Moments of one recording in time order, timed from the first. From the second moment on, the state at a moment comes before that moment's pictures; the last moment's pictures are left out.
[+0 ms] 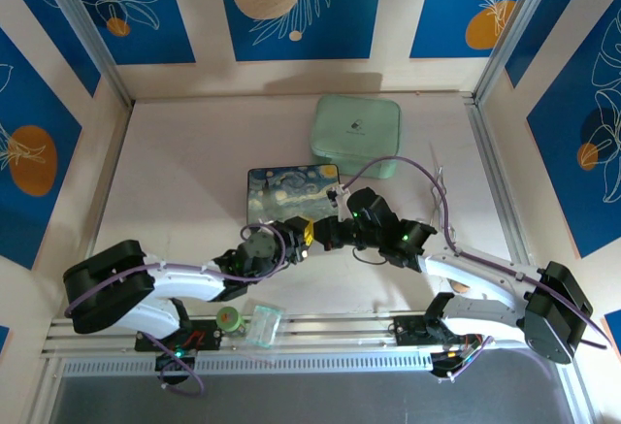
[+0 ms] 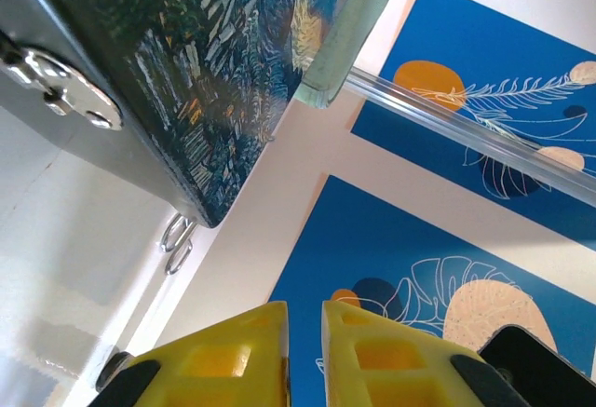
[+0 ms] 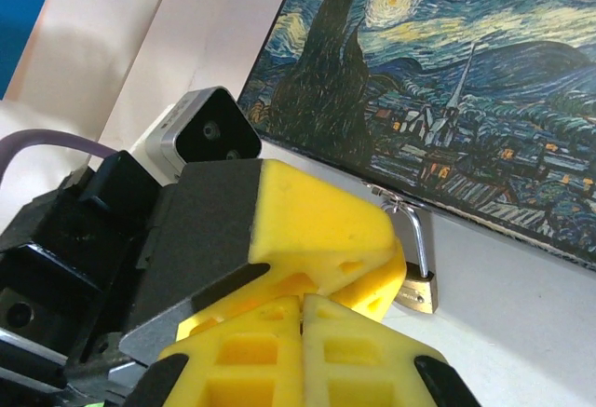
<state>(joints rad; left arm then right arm) -1.08 1.38 0.37 0.80 -0.33 -2.04 0.87 1.10 0.67 -0.16 -0.20 0.67</state>
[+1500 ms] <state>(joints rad) -1.07 1.34 0.39 0.69 -0.29 -1.93 0.83 1.05 0.63 -0.16 -0.25 0.69</state>
